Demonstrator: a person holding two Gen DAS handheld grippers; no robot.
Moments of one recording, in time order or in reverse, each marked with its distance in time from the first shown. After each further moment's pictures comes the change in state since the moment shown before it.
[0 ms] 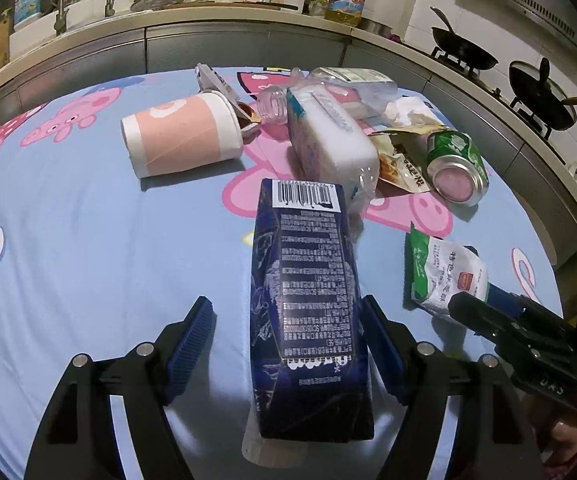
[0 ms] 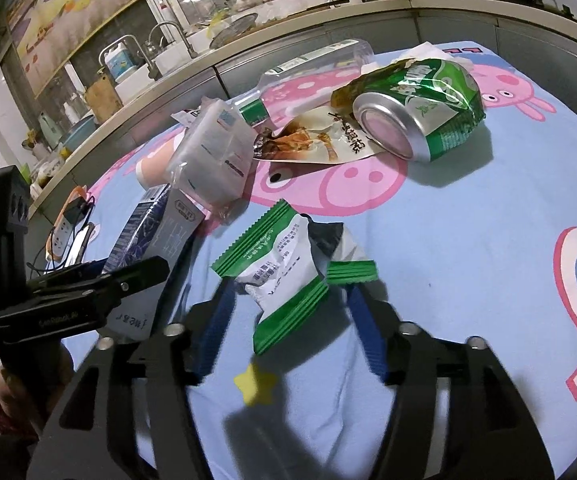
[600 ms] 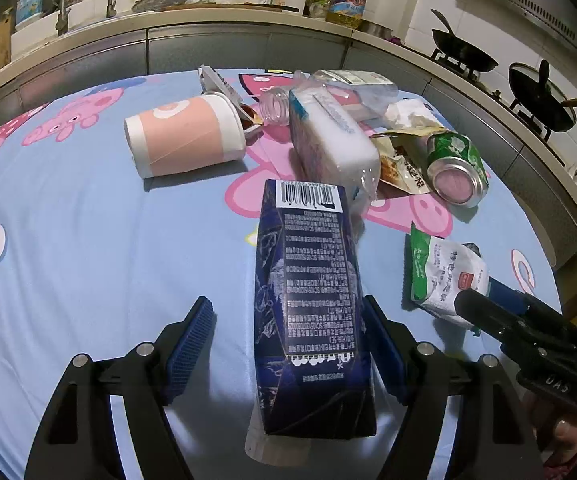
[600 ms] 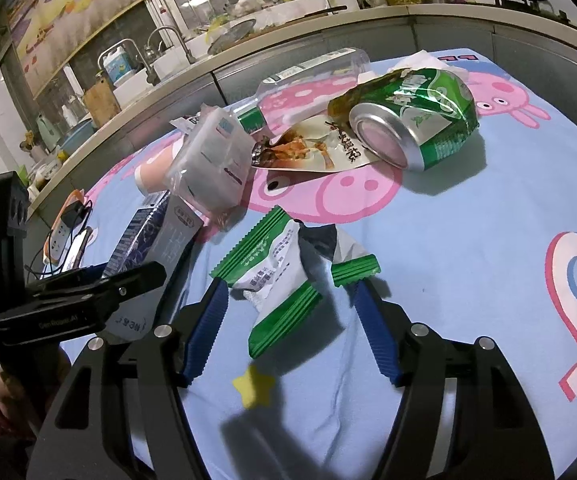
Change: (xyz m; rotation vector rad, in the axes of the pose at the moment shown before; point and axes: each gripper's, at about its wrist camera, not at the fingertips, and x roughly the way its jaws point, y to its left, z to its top) left arm -0.002 0.001 -0.002 -0.002 -0.007 0.001; right arm -0.004 -0.001 0.002 -0.002 -0.019 -0.015
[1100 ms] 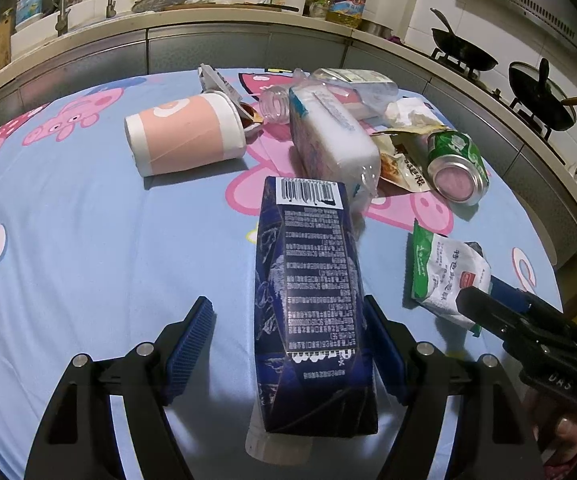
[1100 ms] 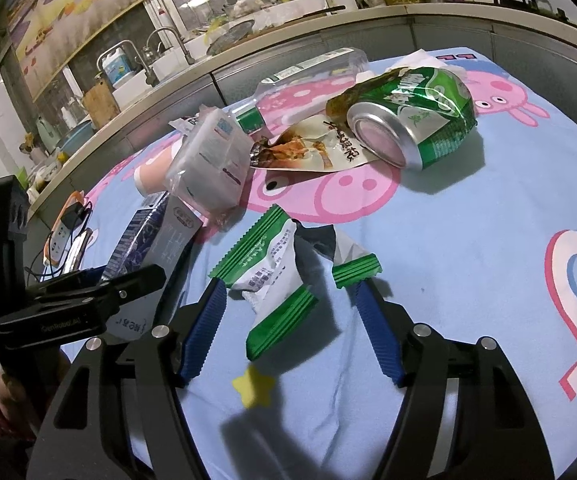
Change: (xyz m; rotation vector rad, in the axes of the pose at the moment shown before) left arm 0.000 0.000 -0.002 0.003 -0.002 0.004; right arm -0.002 0.000 0.000 0.006 -0.003 -0.004
